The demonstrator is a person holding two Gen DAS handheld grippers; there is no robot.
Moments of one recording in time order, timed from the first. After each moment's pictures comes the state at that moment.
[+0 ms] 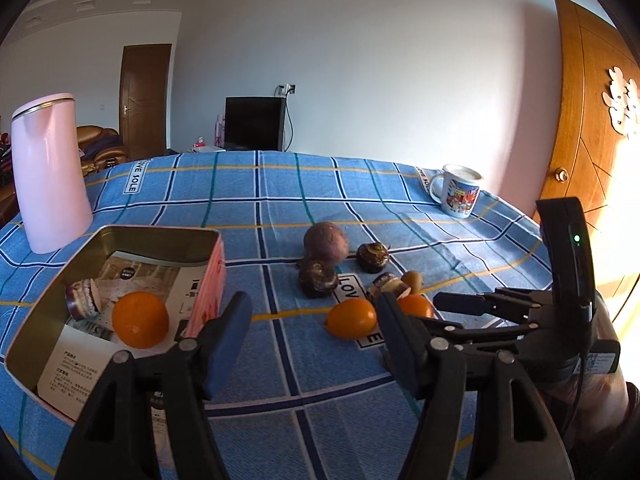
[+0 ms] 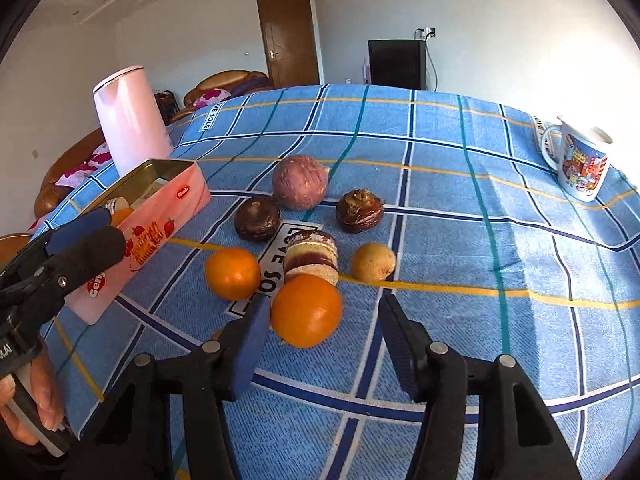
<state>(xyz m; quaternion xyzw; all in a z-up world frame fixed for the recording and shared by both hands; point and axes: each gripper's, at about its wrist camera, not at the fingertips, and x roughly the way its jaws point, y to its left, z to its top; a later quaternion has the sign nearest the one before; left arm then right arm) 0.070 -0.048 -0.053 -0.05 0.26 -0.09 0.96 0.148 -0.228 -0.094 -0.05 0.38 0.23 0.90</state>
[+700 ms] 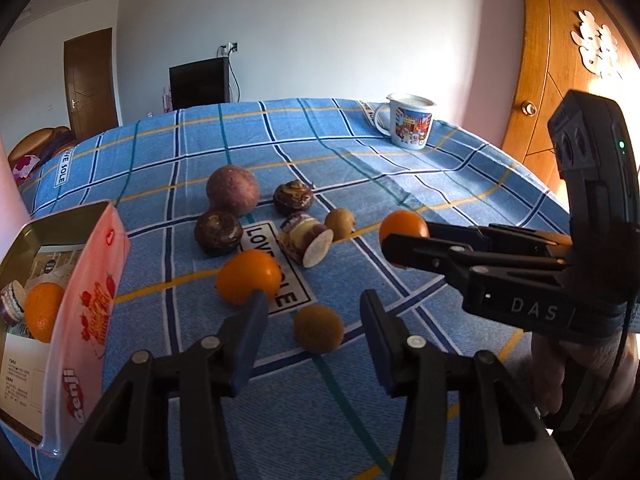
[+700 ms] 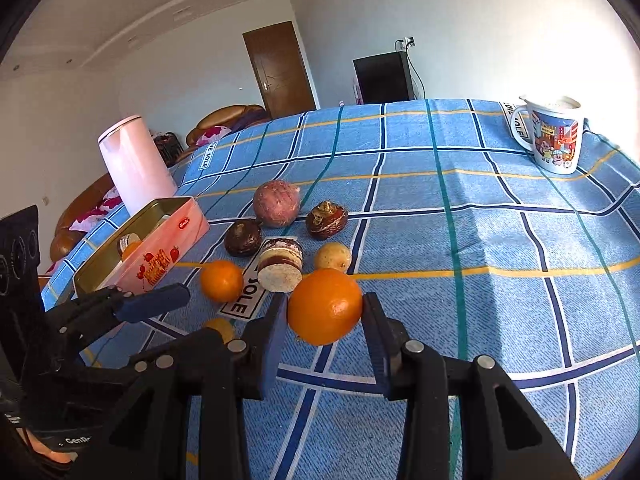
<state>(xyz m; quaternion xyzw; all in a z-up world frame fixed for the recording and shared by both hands) 0.089 -0.116 -0.081 0.02 0.35 -0.17 0.92 0.131 -0.278 -0.086 0.03 0.34 0.23 0.91</state>
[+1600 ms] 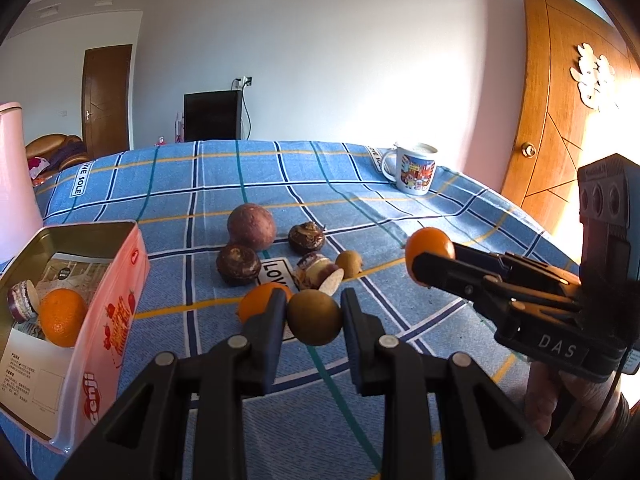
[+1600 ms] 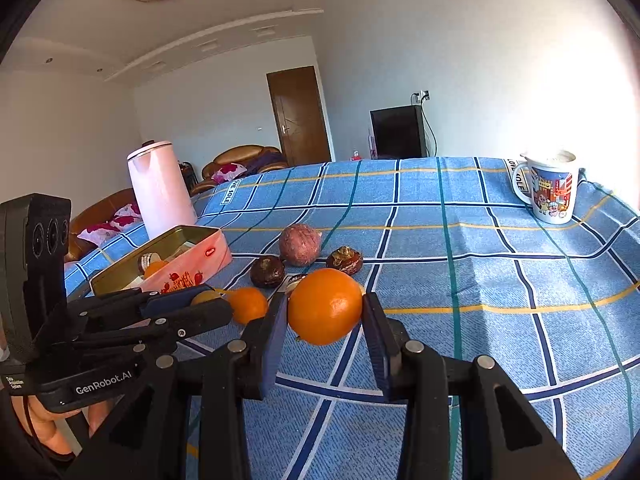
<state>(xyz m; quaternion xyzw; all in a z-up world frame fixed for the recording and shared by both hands) 0.073 -0.094 -0.066 -0.03 0.27 -0.15 0.95 0.098 -0.281 -0.072 0.02 0.23 0.25 0.94</state>
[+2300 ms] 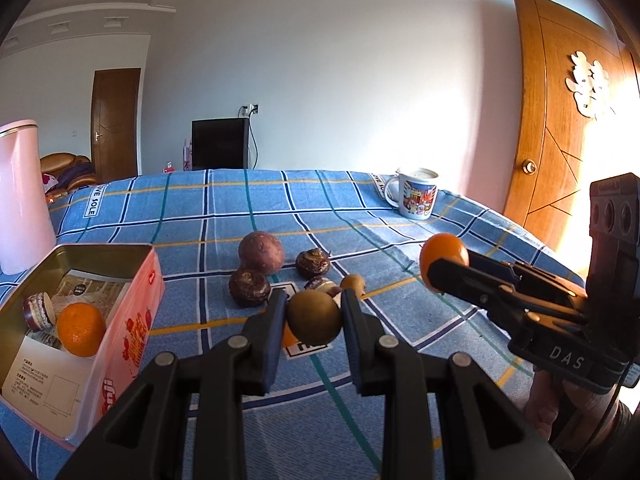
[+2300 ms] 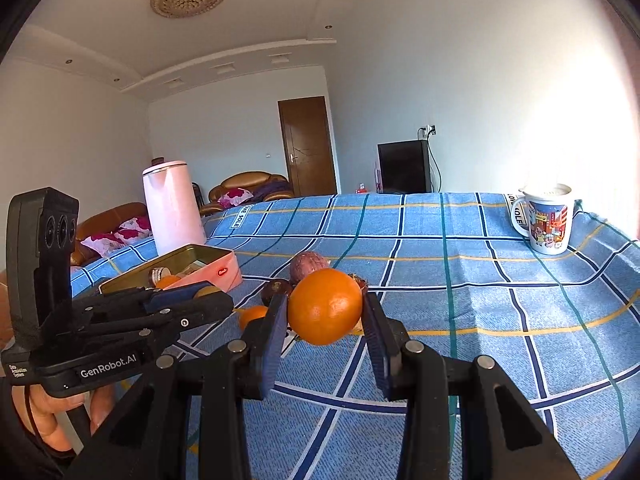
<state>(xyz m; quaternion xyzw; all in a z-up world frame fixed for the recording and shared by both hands) 0.058 -0.091 -0.060 -0.02 0.21 -0.14 0.97 0.076 -0.283 -0.066 0.01 0.17 0.26 0.95</state>
